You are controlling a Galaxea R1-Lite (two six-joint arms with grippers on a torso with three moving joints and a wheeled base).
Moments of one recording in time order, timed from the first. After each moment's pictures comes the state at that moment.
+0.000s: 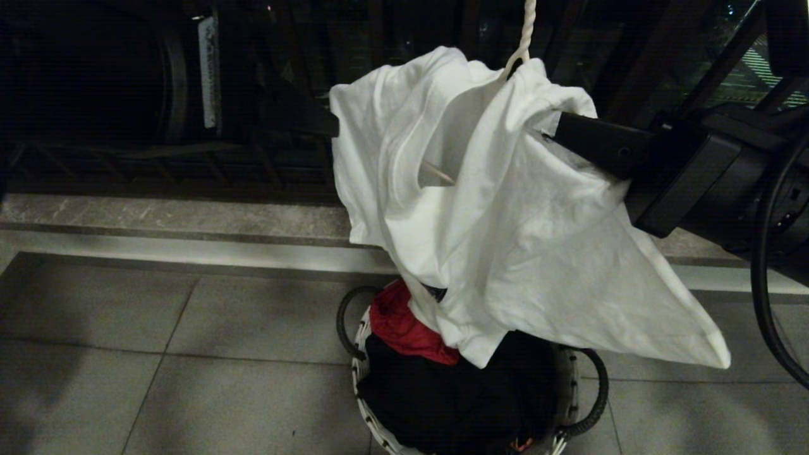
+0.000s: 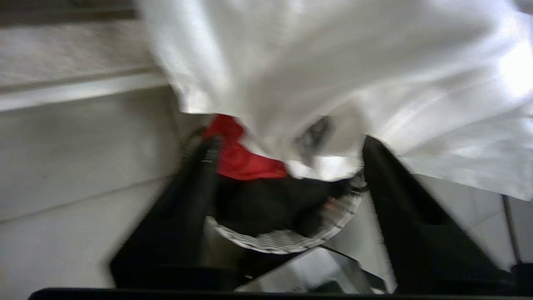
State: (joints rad) left arm -0.81 1.40 -1.72 0.60 0.22 -0.26; right arm 0.60 1.41 -0.89 -0.89 0.46 0.16
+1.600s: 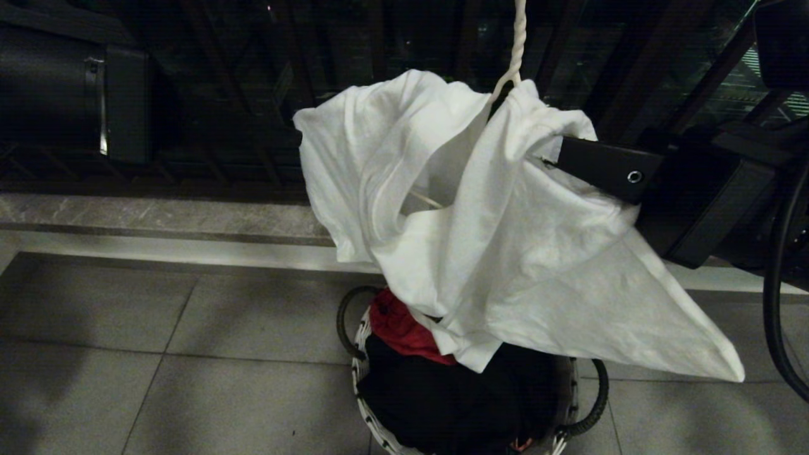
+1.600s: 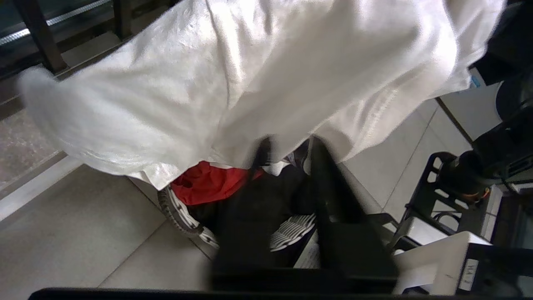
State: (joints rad) left arm -0.38 1.42 -1.67 0.55 -0.62 0.16; right arm 0.59 1.40 -0.87 -0.88 0.62 0.22
